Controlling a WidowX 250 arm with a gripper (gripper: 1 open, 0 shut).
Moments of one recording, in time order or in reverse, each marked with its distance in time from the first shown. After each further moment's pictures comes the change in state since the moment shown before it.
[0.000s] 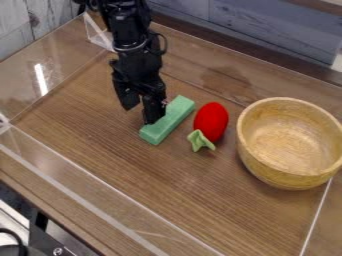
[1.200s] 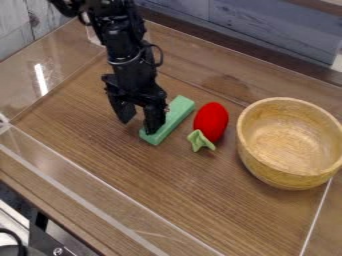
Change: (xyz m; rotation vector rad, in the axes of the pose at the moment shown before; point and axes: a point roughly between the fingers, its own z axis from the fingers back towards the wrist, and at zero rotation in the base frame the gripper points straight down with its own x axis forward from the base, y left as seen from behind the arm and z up) arm -0.005 -0.018 -0.012 0.005 -0.022 0.141
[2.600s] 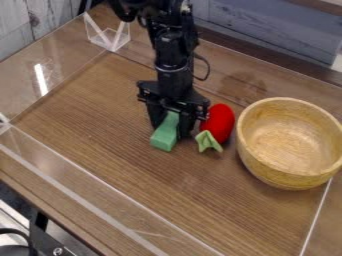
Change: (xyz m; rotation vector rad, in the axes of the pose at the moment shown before) arm 0.008 -0.037 -0.012 0.035 0.138 0.173
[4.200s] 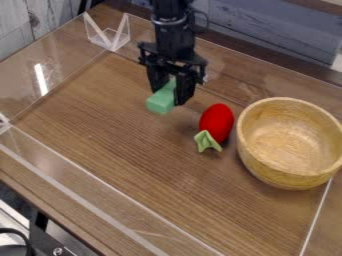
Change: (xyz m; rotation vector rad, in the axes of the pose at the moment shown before) arm 0.031 0.009 0.041 -0.036 -0.034 -0.179
